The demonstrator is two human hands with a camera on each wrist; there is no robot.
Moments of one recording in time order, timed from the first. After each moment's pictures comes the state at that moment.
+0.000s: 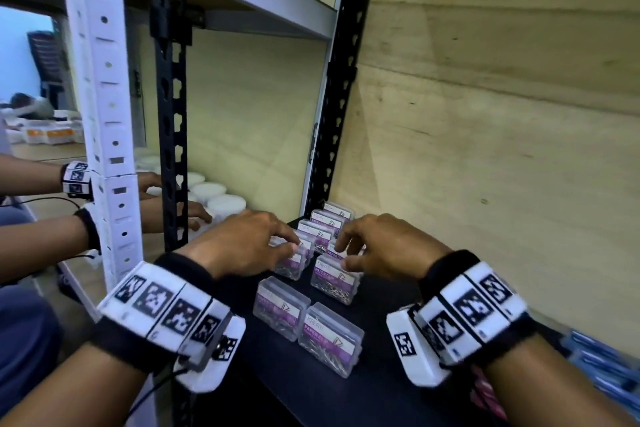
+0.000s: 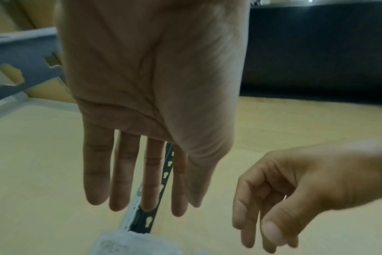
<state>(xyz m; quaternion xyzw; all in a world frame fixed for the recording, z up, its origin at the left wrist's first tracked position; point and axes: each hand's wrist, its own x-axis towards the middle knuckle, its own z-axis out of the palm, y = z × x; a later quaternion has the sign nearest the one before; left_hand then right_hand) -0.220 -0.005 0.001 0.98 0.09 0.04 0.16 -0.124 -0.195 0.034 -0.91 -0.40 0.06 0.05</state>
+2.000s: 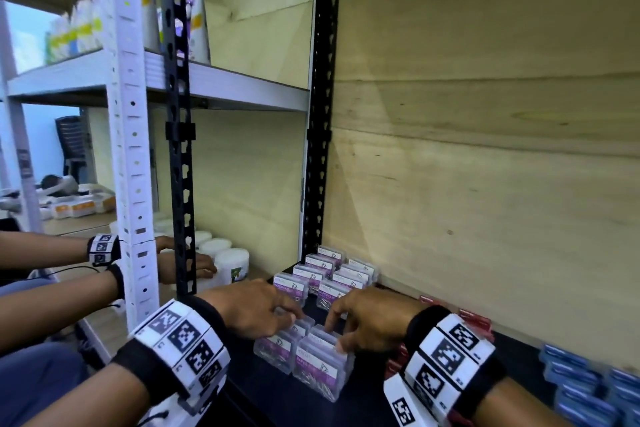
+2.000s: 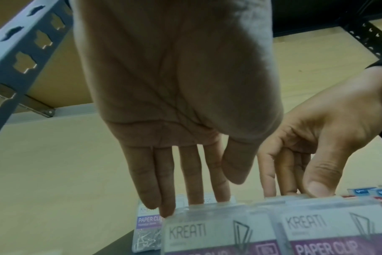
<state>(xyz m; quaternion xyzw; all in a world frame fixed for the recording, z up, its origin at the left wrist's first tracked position) -0.241 -0.040 0.017 0.98 0.03 -0.13 0.11 -0.156 -0.234 0.024 -0.88 -0.43 0.18 0.05</state>
